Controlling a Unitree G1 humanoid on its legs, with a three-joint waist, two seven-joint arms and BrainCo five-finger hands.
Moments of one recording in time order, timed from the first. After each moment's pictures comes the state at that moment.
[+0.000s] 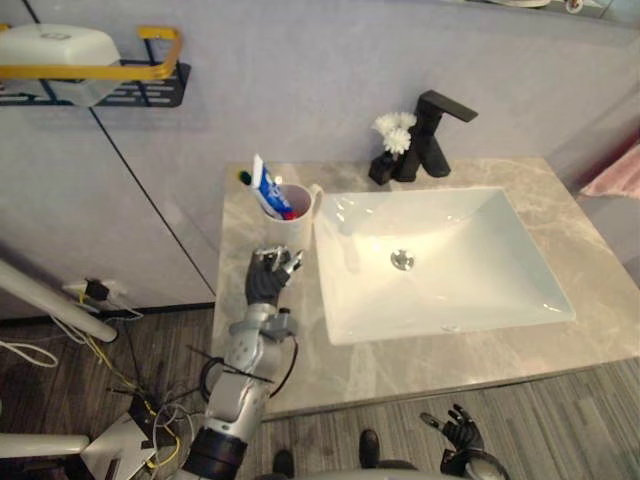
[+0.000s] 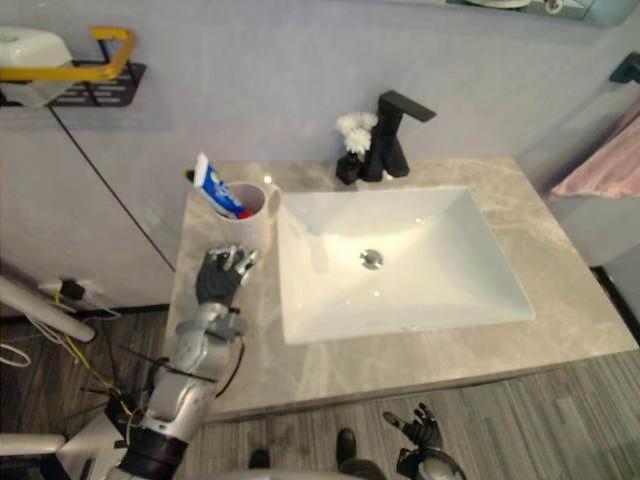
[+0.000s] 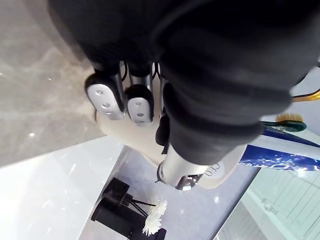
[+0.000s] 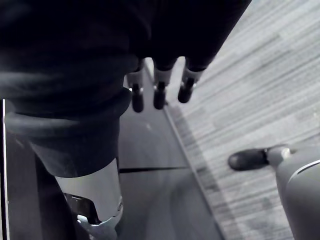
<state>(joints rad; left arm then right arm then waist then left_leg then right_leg) -0.04 0.12 -0.23 -0.07 -0.50 -0.17 0.20 0.19 0.01 -0.28 0.72 0.05 -0.04 -0.06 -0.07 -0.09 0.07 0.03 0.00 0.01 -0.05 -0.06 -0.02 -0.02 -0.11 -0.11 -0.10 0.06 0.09</state>
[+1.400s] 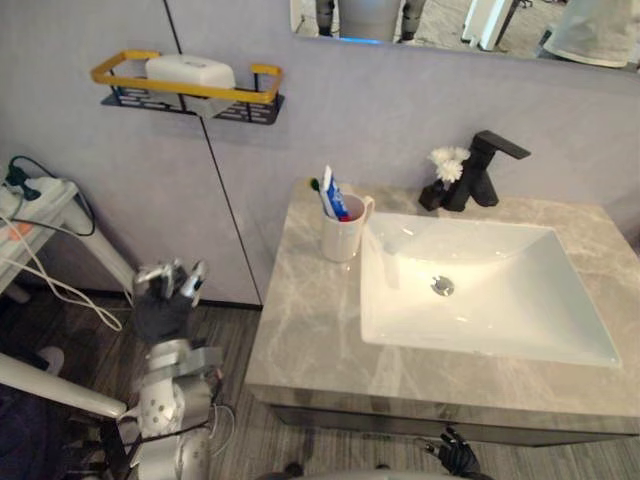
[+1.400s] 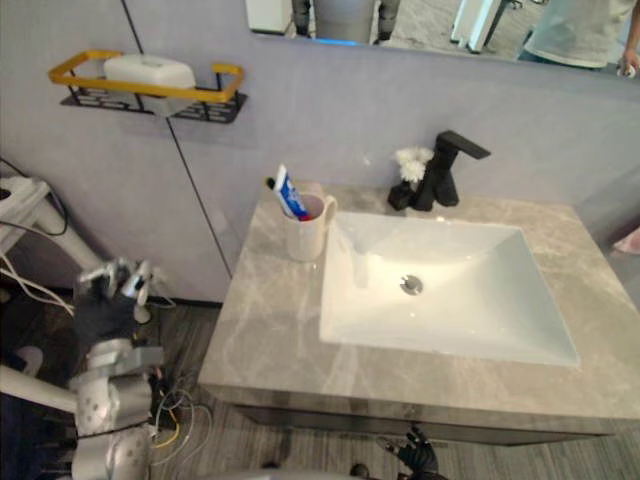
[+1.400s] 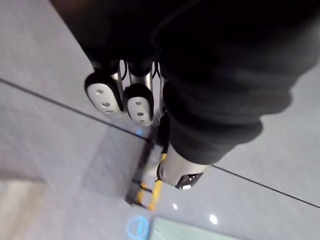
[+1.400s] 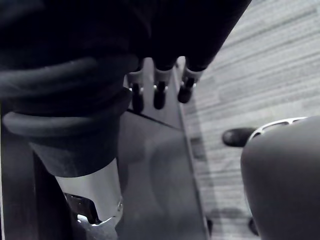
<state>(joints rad) 0.29 0.08 0.17 -0.31 -0.44 -0.25 0.14 0.26 0.00 -0.23 0.77 0.05 -0.04 -0.01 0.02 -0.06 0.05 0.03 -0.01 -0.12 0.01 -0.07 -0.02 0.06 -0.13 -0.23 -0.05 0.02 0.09</state>
